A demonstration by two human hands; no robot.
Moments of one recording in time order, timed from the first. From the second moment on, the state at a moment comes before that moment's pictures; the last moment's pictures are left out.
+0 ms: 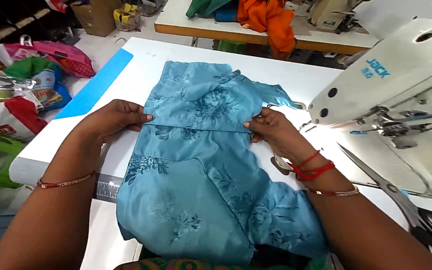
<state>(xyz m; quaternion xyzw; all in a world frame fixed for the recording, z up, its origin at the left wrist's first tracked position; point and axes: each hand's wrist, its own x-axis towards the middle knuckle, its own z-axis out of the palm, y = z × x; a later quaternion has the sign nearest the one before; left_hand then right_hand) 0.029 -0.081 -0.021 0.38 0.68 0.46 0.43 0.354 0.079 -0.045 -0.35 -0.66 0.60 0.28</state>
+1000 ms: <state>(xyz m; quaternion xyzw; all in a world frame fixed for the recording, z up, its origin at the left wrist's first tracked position) 0.046 -0.137 0.047 0.42 0.69 0.48 0.33 0.357 0.028 0.016 -0.36 -0.67 0.56 0.33</state>
